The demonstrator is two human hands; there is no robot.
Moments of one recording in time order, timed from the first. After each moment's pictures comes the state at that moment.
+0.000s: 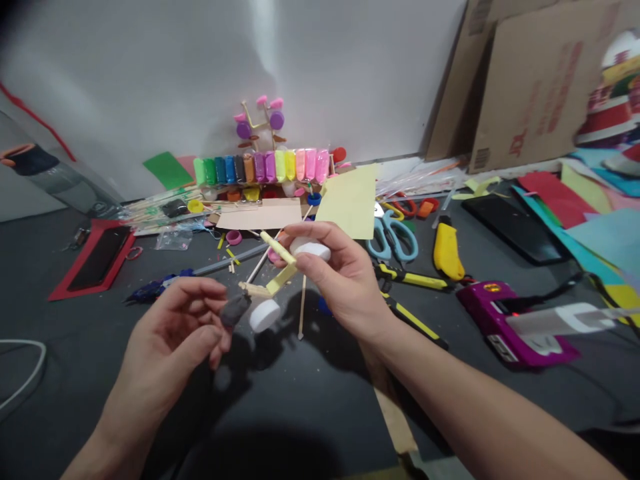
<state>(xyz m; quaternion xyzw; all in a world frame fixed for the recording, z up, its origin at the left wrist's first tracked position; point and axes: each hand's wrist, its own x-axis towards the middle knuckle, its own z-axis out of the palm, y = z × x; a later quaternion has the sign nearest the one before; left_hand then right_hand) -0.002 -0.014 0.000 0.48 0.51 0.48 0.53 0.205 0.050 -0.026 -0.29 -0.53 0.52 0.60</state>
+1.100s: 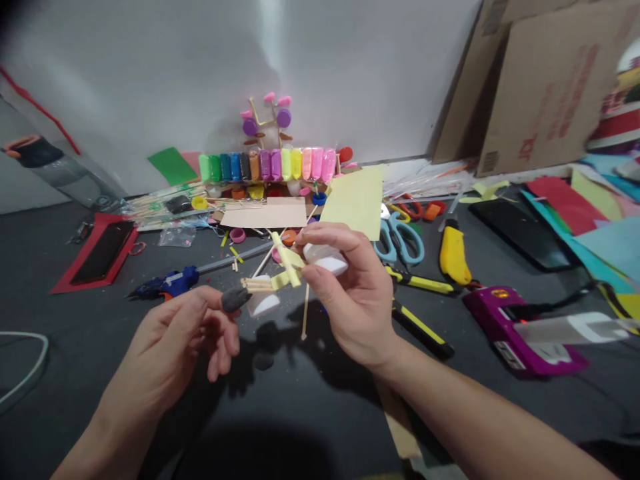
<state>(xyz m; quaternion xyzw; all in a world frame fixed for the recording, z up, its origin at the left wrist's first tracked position) -0.005 -0.011 0.005 0.43 0.50 0.44 0.61 0.197 0.036 -0.027 -0.31 -0.61 0.31 0.67</state>
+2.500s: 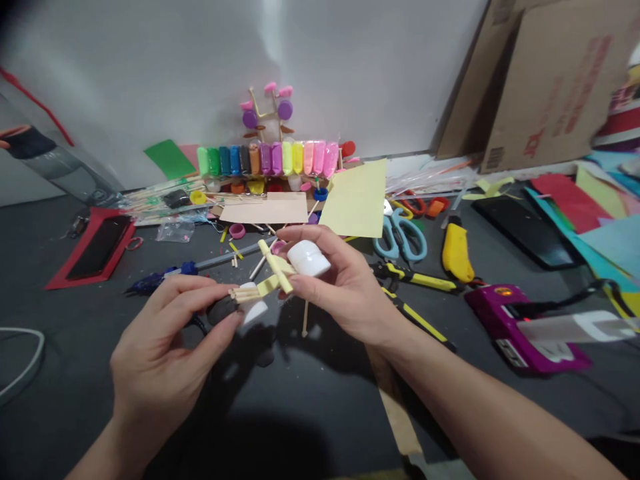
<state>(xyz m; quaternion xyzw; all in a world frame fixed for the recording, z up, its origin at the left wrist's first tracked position) -0.005 -0.011 -0.006 0.75 0.48 0.46 0.08 0.207 0.042 -0.017 -0.30 -0.54 0.61 0.50</state>
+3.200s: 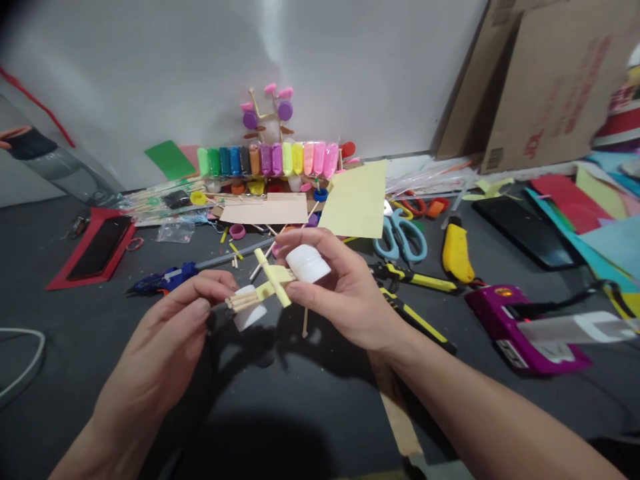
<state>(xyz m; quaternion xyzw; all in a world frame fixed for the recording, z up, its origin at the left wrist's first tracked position) -0.012 -0.007 -0.007 0.48 0.43 0.49 0.59 0.208 0.039 -0.017 -0.35 -0.61 0.51 0.50</state>
